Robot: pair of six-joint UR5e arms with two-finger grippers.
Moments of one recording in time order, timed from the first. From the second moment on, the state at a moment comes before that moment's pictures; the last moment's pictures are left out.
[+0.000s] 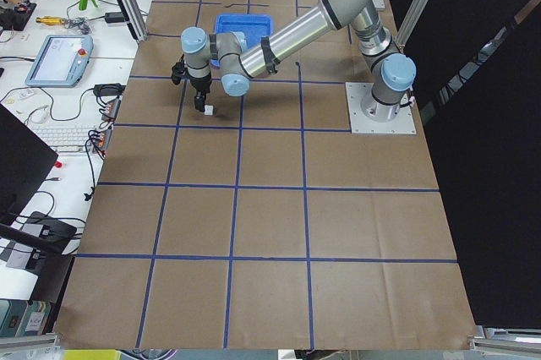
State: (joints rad) left arm -1.35 -2.18 -1.57 -0.91 1.56 0.33; right arm 1.57 -1.53 1.47 -1.49 -1.58 -0.38
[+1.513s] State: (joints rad) left arm -1.52 -2.06 -1.60 -0.99 1.56 0.50; right arm 1.29 -1.29 1.34 -1.55 -1.49 -1.67
